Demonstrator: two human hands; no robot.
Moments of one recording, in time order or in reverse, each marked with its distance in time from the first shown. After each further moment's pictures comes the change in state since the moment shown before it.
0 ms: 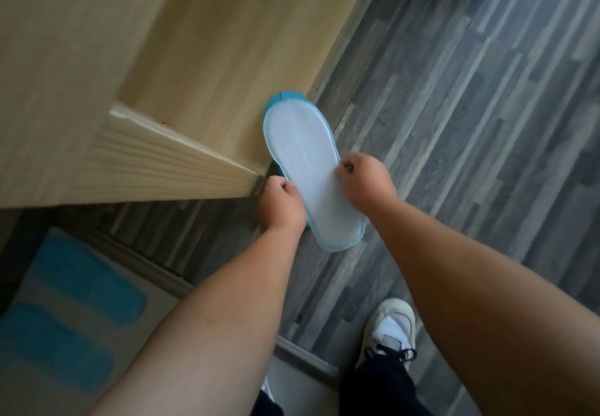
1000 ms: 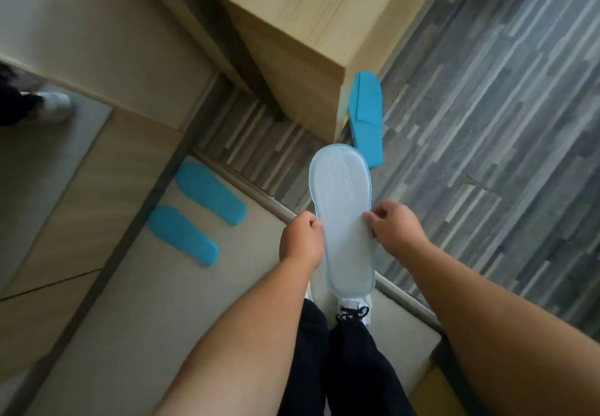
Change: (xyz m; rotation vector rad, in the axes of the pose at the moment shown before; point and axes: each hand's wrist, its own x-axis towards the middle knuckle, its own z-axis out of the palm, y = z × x) left_hand -0.214 -0.104 -0.218 0.134 -0.219 -0.048; right_hand -0.297 -0.061 0.006 0.114 -0.198 0.131
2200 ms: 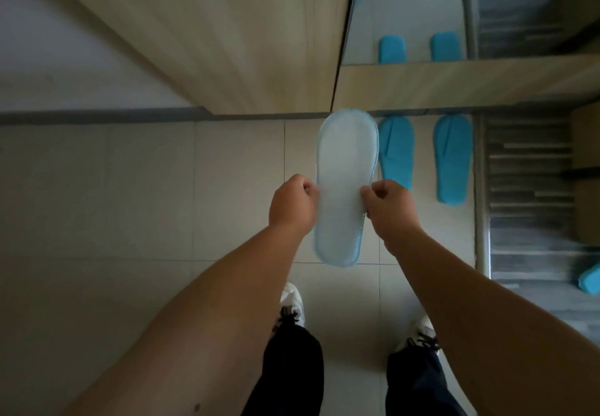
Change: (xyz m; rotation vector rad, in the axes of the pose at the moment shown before) left_hand -0.100 -0.546 -0.234 -0.658 0.501 -0.361; right_hand -0.249 -0.149 0.524 -0.441 -0.296 -0.465
